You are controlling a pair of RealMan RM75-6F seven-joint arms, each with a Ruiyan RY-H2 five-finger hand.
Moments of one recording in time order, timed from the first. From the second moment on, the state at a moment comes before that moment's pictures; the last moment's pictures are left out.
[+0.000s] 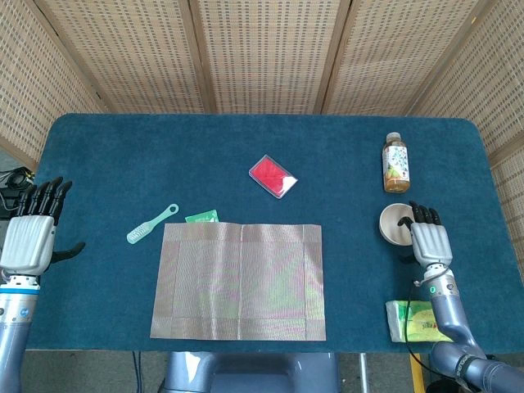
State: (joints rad) left arm -0.32 -1.11 -0.13 -1.80 1.26 1.43 0.29; right arm 0.43 -1.45 0.20 -1.24 -1.07 1.00 -0.23
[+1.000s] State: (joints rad) left arm -0.32 -1.11 -0.15 -1.81 1.26 1.38 0.27; right arm 0.45 -1.41 0.17 -1.35 -1.26 1.08 -0.12
